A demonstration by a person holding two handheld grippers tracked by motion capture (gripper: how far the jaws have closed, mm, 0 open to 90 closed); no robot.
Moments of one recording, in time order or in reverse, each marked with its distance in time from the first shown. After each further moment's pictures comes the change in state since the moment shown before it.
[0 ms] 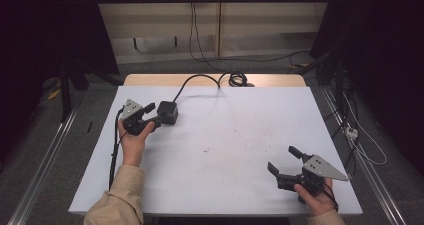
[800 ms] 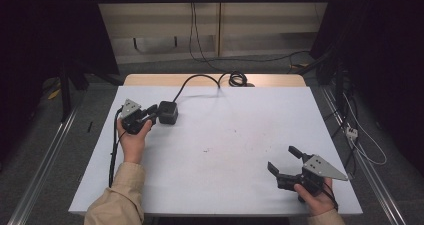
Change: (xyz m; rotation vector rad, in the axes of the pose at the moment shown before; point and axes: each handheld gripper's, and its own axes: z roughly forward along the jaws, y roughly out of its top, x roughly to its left) left arm 0.006 -0.002 0.001 0.028 0.021 -0.013; right arm 0.000 0.000 0.001 -0.003 0.000 -0.003
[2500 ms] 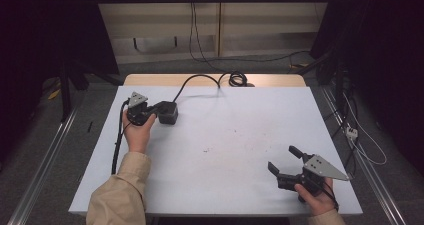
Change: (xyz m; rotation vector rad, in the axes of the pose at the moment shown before) left arm 0.001 0.015 0.022 0.120 0.018 0.005; right arm -0.001 0.000 -0.001 -0.003 0.004 -0.001
